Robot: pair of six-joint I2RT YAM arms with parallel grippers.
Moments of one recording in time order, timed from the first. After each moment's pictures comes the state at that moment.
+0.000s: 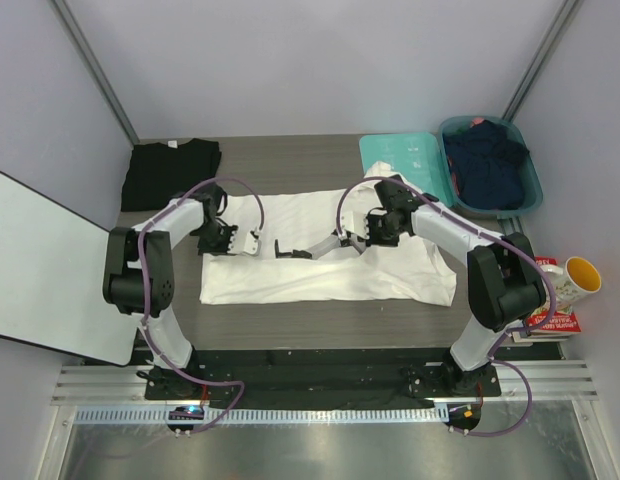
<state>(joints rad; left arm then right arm) -0.12 1.80 1.18 -0.84 0.16 1.59 0.39 1.70 1.16 -0.61 -0.27 -1.21</state>
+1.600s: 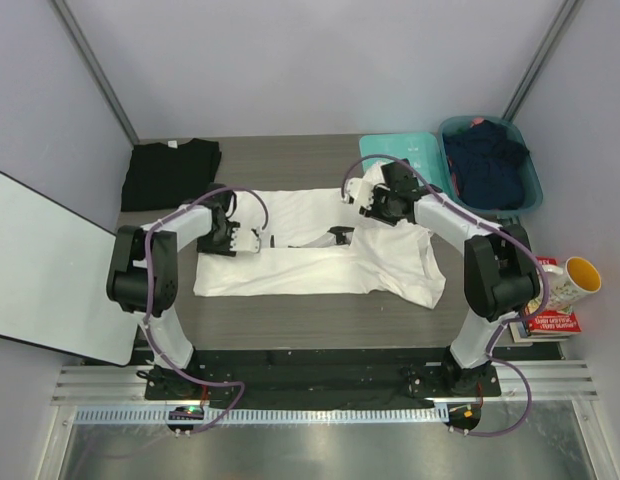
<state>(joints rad) -0.17 1.82 1.12 -0.62 -0.14 1.51 0.35 1.77 1.24 -0.39 -0.11 -1.00</state>
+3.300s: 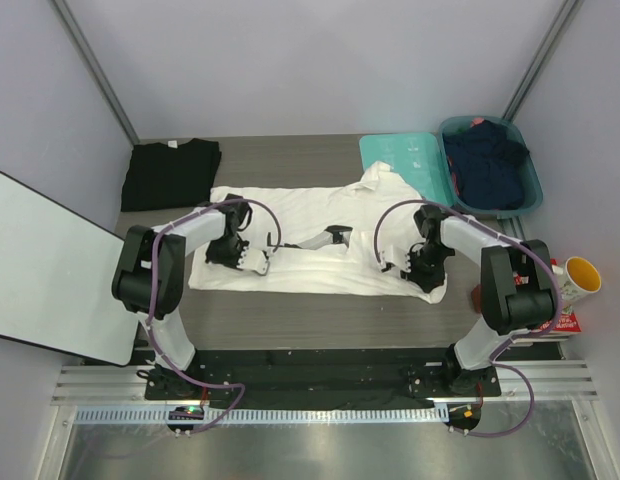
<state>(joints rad) -0.28 1.82 1.11 -0.84 -0.12 1.55 0.15 1.65 0.95 -0.95 -0.19 -1.30</state>
